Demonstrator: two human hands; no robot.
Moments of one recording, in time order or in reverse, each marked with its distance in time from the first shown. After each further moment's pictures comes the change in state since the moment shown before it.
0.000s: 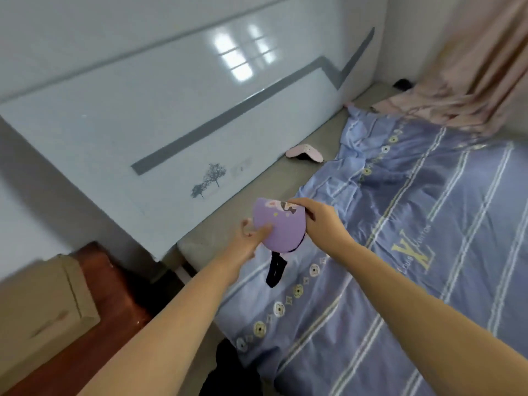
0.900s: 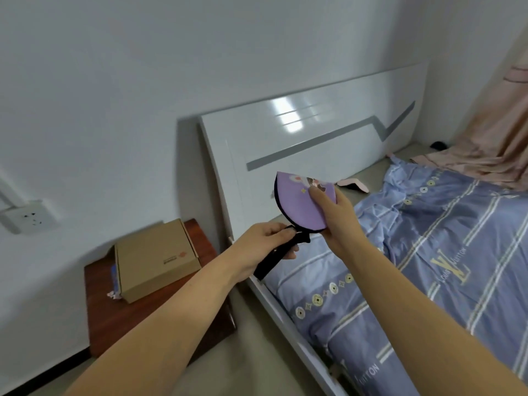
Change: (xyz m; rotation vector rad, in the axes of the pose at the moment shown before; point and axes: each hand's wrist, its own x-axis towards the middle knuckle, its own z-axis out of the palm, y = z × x) left_hand -0.278 -0.053 -0.148 -0.093 -0.200 0.432; right_hand -0.192 -0.227 0.106 0.845 0.059 0.019
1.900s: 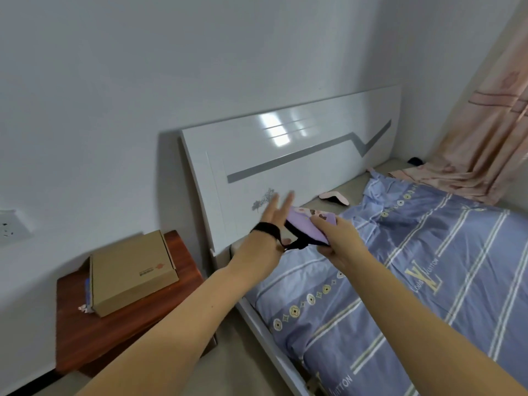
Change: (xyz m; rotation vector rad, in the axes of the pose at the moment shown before) left_hand 0.031 0.015 0.068 0.621 0.205 0.279; right_hand -0.013 -0.017 -0.070 -0.112 0.076 0.168
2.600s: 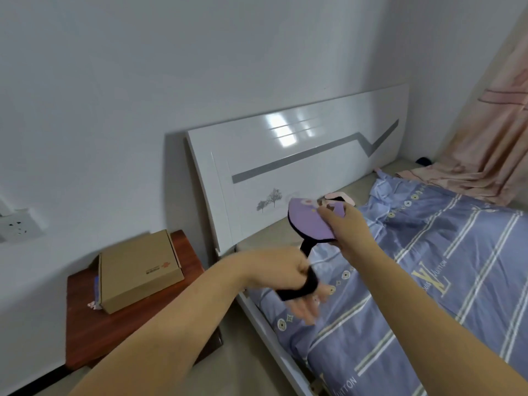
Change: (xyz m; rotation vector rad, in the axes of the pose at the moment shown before) left_hand -0.030 0.053 -0.016 0.010 -0.808 -0.185; right_hand 0.006 -0.012 -0.005 -0.211 0.075 -0.140
